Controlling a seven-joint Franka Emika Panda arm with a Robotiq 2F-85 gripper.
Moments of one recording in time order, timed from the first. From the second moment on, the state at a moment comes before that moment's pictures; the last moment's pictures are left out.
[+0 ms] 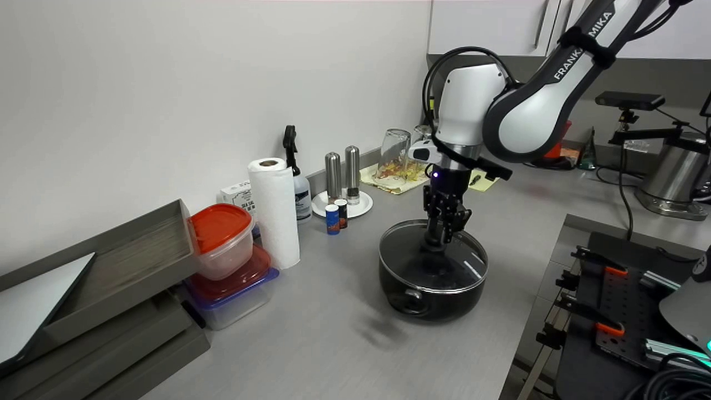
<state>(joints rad) 0.03 0.18 0.22 -2.49 -0.08 2.72 -0.77</state>
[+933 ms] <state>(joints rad) 0.03 0.19 0.22 -2.47 -0.08 2.68 -0.77</state>
